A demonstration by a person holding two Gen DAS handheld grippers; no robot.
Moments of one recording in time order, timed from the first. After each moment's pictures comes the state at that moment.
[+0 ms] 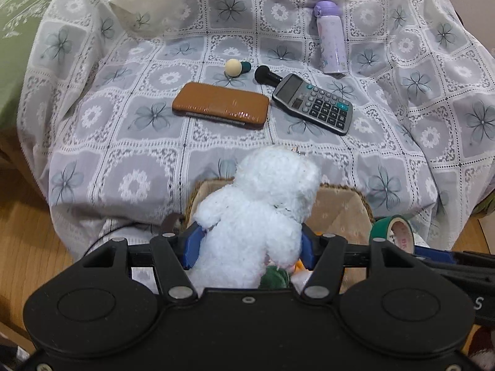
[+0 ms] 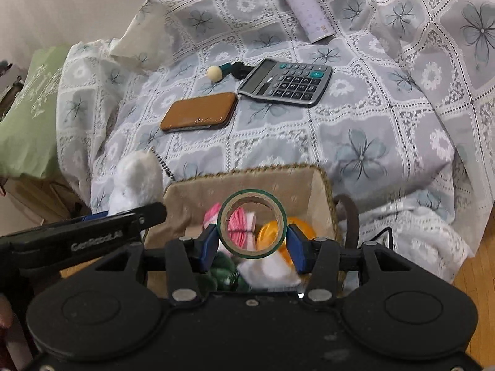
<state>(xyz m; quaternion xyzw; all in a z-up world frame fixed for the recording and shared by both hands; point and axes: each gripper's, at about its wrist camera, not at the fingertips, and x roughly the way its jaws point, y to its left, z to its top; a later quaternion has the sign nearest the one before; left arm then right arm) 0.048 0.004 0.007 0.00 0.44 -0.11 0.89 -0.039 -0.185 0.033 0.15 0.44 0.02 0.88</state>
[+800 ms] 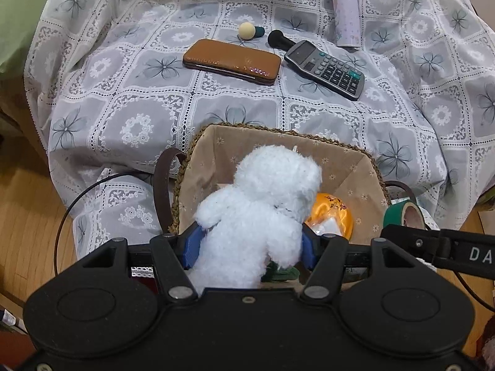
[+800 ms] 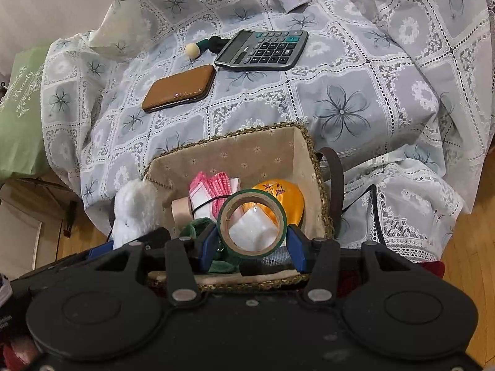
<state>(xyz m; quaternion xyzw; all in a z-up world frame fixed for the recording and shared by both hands) 0.027 0.006 -0.027 -0.02 0.48 -0.08 0.88 -0.052 -0.195 0.011 0.19 0.48 -0.01 0.86</state>
